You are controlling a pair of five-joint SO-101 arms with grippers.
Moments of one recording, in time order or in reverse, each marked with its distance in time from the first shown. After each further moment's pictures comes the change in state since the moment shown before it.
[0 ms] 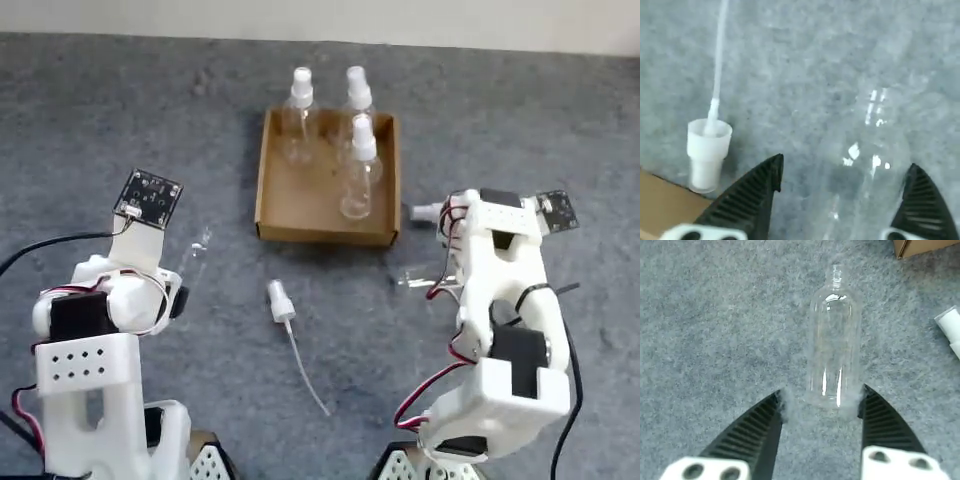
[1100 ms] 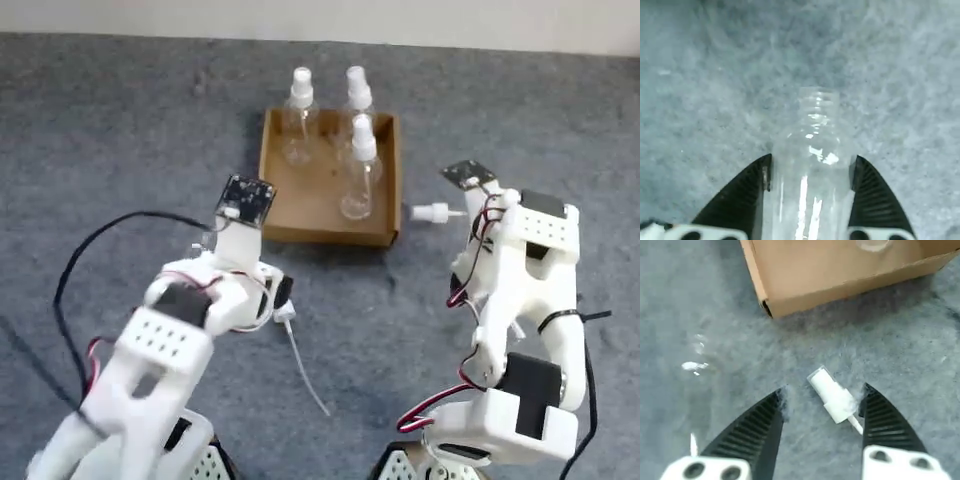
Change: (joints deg) left arm 30.9 10.6 8.6 -24.1 28.7; right arm 6.9 -9.1 0.5 19.4 103.8
